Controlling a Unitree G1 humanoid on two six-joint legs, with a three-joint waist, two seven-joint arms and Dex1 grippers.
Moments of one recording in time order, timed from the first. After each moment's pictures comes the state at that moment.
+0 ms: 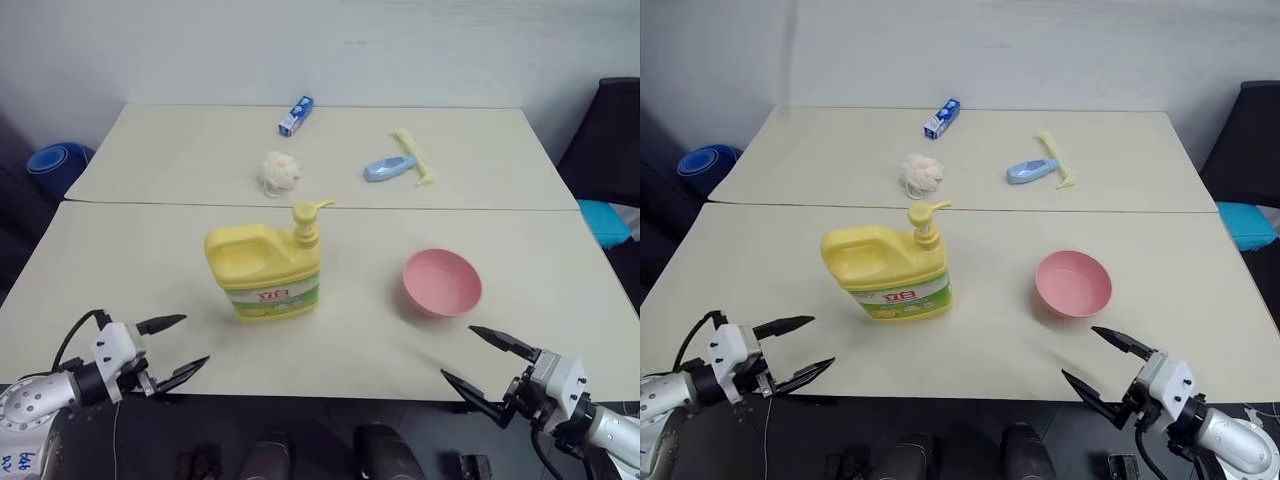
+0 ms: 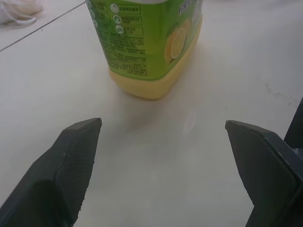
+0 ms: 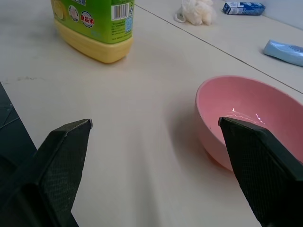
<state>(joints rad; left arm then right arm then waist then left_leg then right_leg) 0.25 0.70 0.34 -0.03 -0.37 -0.15 -1.00 0.44 -0.57 -0.28 -0.22 0.43 -0.29 0.99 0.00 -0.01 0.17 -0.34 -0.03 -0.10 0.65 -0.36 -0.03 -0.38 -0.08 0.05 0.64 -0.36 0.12</state>
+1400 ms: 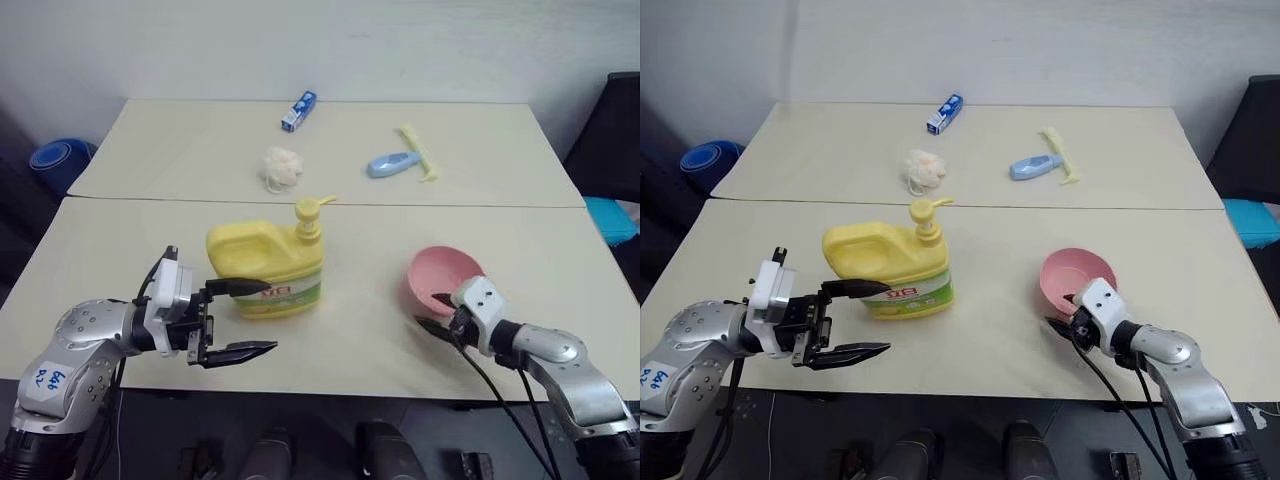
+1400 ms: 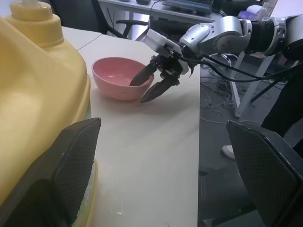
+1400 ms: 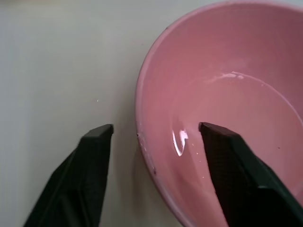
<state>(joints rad) -0.06 0.75 0.17 -0.38 -0.70 0.35 -1.12 -0.06 -0.67 0.00 -0.11 0.22 0.30 0.72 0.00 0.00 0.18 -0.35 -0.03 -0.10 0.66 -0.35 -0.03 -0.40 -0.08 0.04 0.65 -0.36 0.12</state>
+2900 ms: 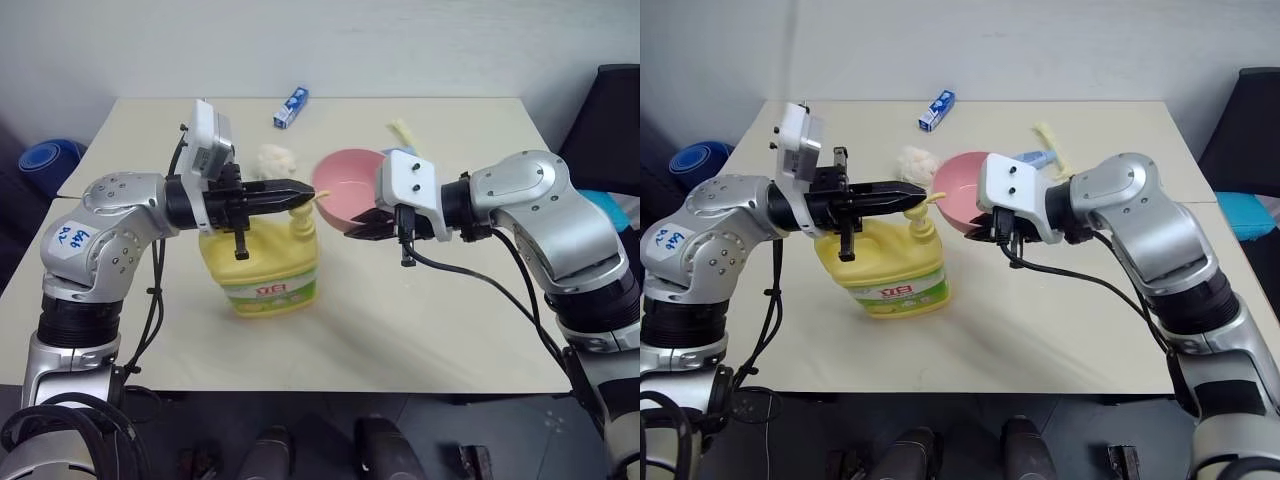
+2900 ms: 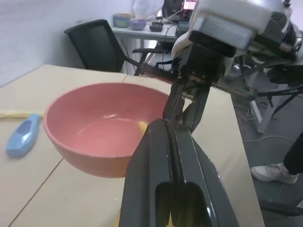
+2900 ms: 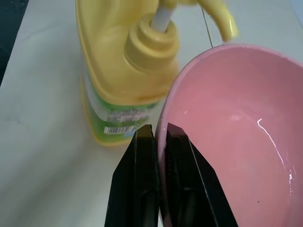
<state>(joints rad) -0.77 0.71 0.01 -0.13 -0.70 0.69 -0.95 -0.97 -0.73 0.32 -0.23 0.25 0.68 1.18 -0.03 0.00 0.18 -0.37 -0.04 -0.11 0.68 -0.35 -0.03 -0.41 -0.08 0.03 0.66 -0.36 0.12</state>
